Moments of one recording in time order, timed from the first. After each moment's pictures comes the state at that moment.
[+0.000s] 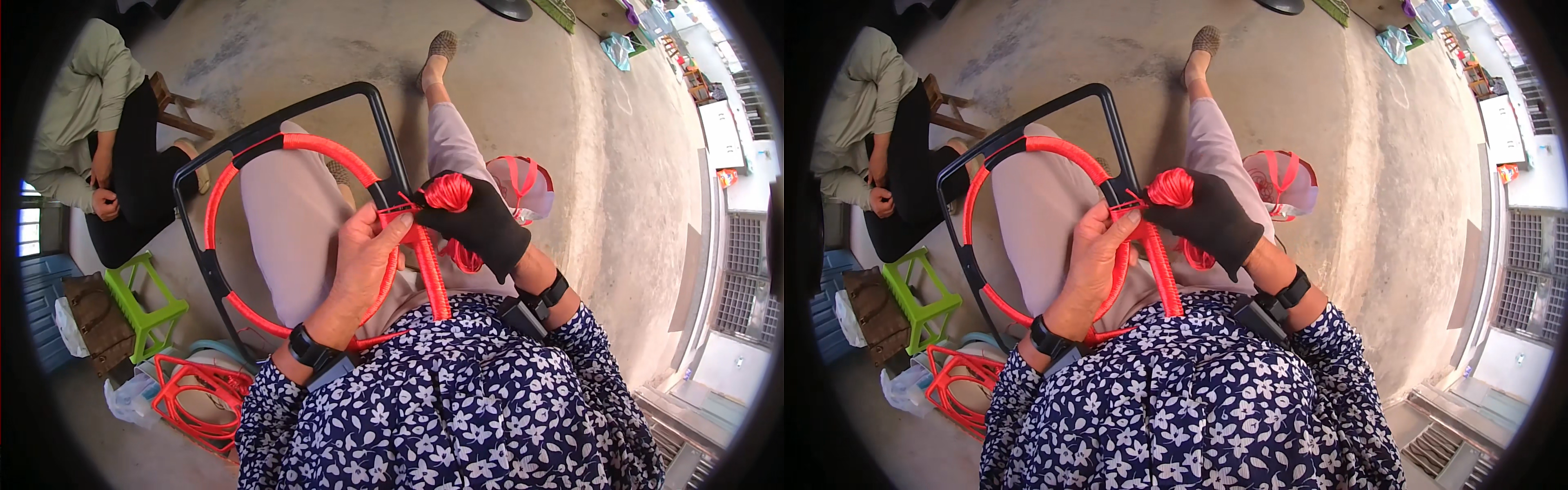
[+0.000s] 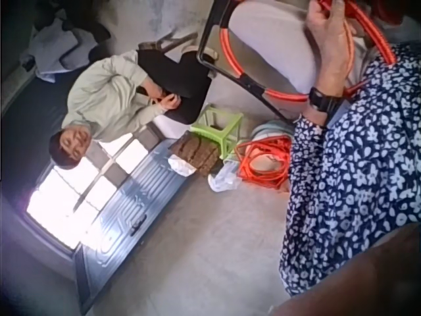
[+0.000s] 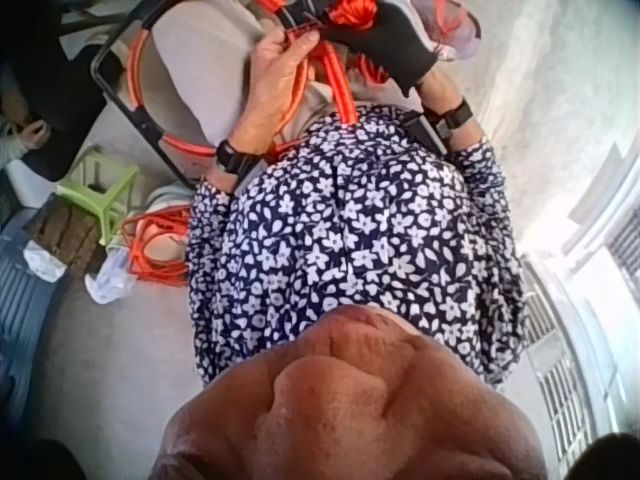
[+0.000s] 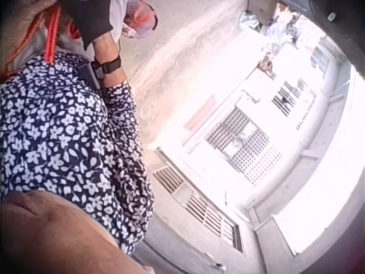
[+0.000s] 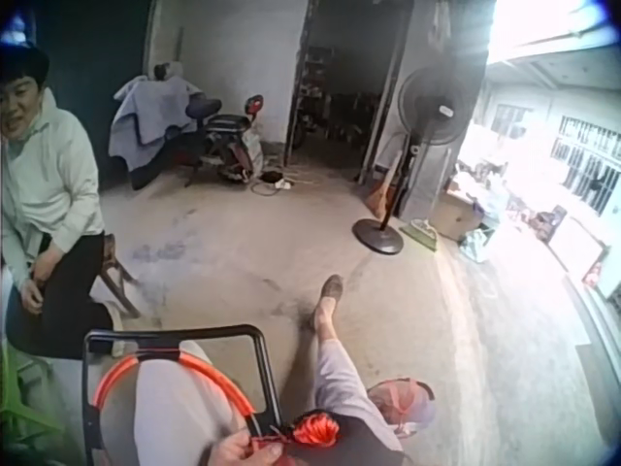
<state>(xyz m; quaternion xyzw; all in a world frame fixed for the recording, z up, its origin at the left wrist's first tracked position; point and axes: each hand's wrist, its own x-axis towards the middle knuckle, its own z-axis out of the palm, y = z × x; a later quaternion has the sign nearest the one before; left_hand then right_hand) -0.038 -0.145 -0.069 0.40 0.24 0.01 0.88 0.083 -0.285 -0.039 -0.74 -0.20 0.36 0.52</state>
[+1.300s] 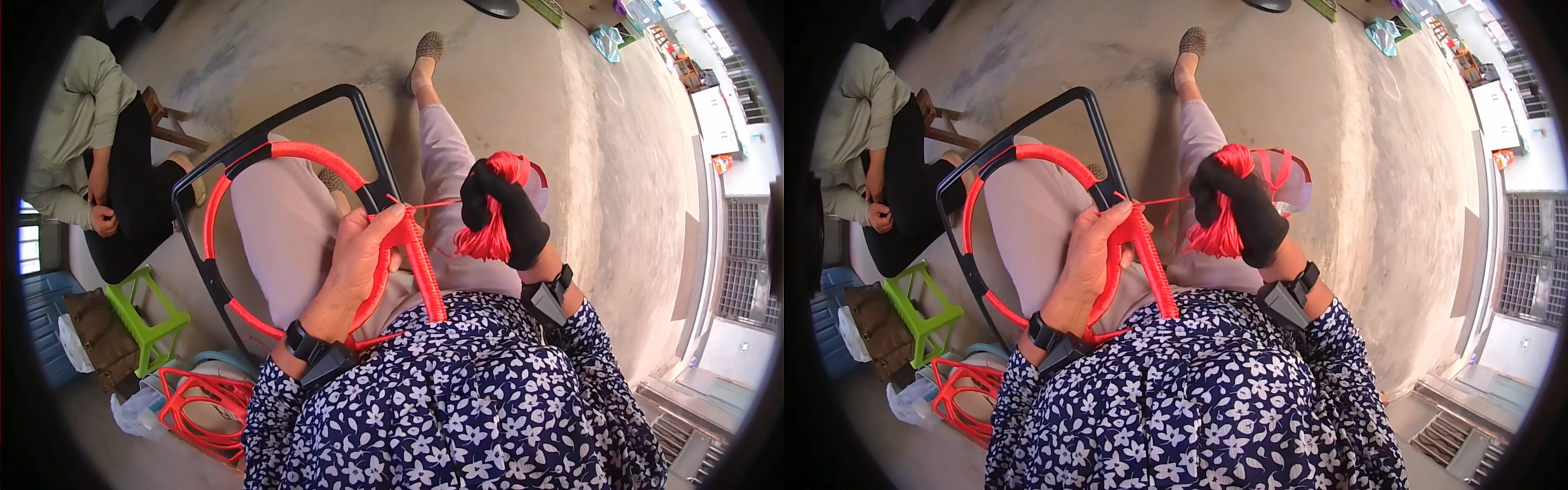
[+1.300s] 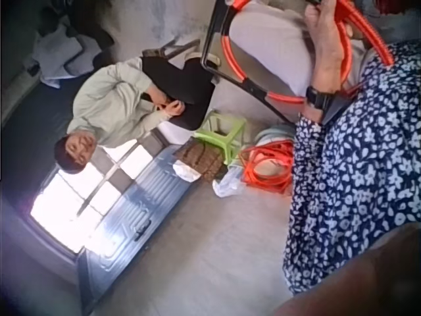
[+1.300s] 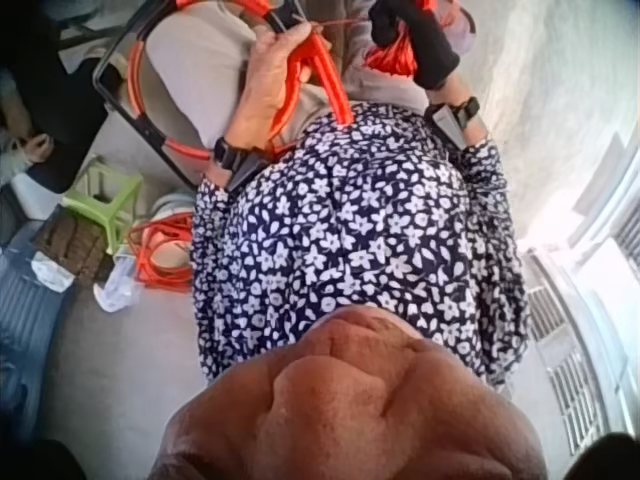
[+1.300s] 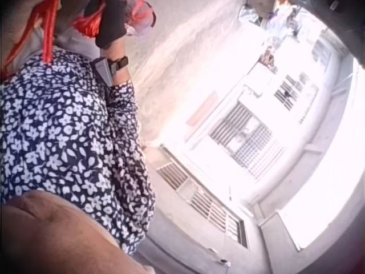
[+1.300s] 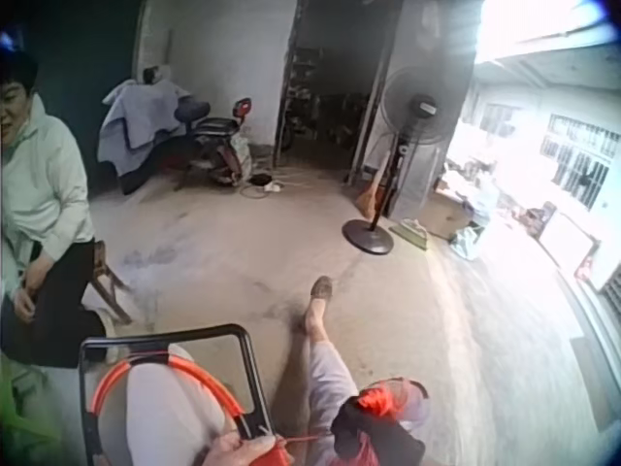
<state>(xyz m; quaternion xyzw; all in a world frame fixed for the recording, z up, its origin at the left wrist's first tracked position) -0.023 -0.144 -0.065 0.35 0.24 -0.04 0.91 0.098 -0.329 -0.033 -0.54 -0.02 0.40 0.74</state>
